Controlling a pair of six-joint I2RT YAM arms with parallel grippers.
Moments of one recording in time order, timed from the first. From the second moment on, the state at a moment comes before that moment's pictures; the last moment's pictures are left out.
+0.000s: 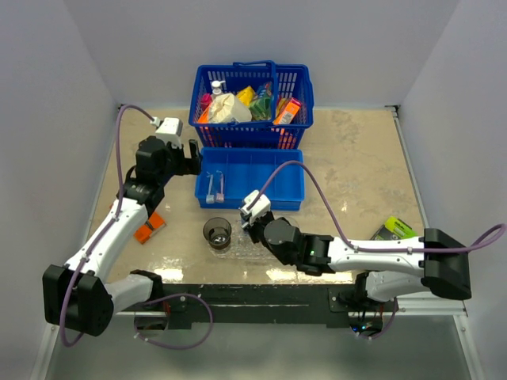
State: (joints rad) left arm -0.24 1.14 0.87 -0.09 -0.01 -0.13; right arm 1.31 1.27 0.73 0.29 0.62 0.08
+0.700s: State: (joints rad) left arm -0.24 1.15 0.87 -0.09 0.01 -0.13; right arm 1.31 1.36 0.69 0.36 0.64 0.10
